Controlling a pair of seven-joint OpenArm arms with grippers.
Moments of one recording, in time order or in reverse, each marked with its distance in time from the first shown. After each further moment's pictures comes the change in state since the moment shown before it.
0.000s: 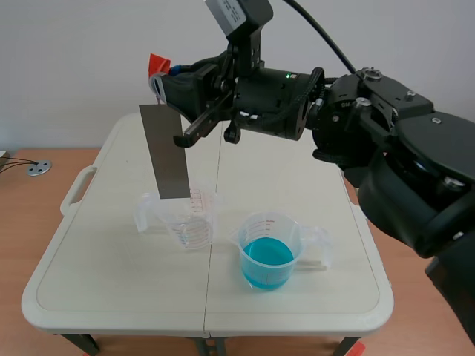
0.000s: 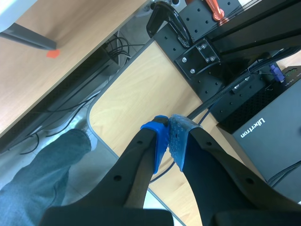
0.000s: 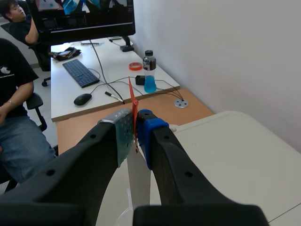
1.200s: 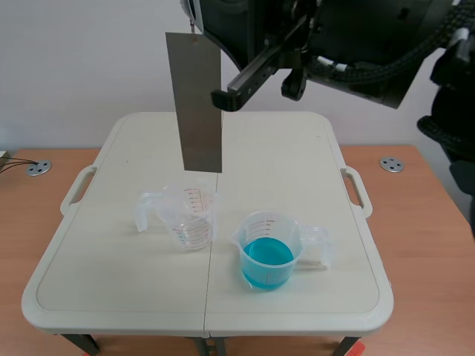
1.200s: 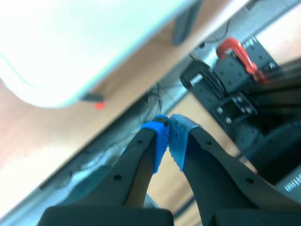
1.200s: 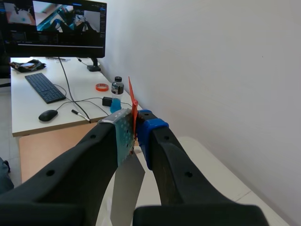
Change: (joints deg) left arm -13.4 0.2 0.0 0.0 0.0 -0.9 -0.5; right arm -18.4 0.8 16.3 34.8 0.0 0.0 -12.4
